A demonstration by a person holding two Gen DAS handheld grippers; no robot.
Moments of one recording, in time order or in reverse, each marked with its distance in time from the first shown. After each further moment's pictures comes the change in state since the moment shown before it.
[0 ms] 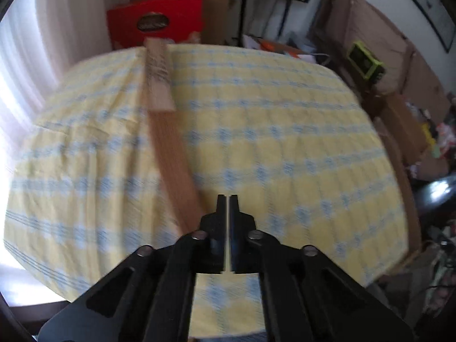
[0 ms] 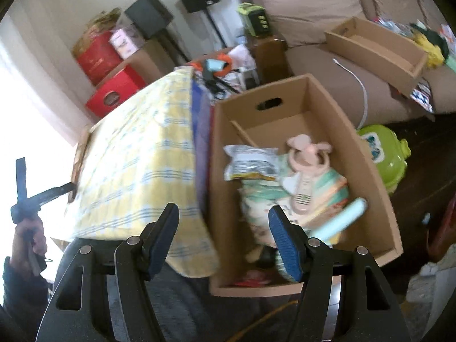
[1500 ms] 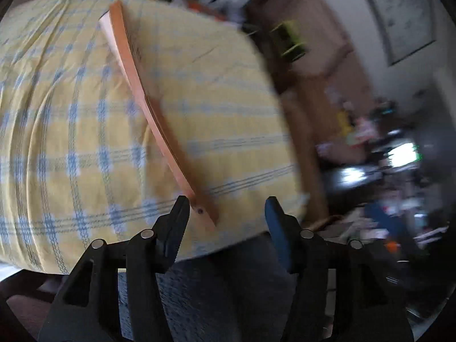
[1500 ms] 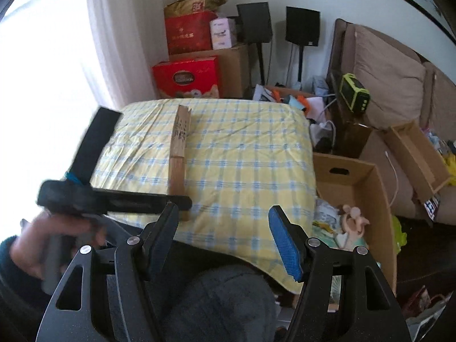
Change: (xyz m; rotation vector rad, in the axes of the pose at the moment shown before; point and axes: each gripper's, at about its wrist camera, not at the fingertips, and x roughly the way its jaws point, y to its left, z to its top) left arm -0.029 -0.022 -0.007 -0.080 0.186 -0.499; right arm -0.035 0.204 -0.013 -0.409 -0.076 -0.022
